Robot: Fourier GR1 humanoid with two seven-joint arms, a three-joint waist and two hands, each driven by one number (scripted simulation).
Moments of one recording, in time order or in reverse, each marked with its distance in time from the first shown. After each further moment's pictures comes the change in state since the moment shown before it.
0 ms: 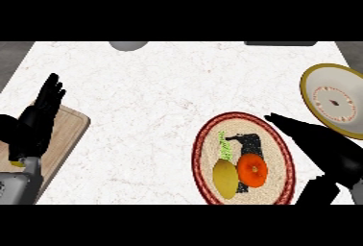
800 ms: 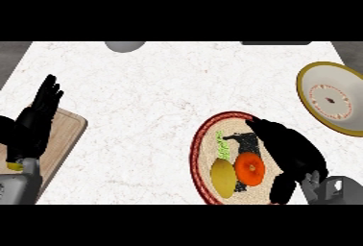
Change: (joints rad) left arm 0.011 -0.044 0.060 -0.001 -0.045 -0.044 0.004; right arm 0.014 0.199 0.103 0.152 0.380 0.036 -0.093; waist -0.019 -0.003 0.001
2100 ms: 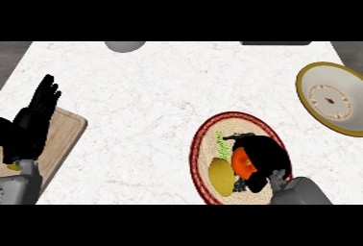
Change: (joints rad) left arm 0.005 -0.082 0.095 -0.043 -0.093 -0.089 0.041; right arm 0.090 0.296 -0.095 0.262 0.316 0.049 -0.191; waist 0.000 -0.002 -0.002
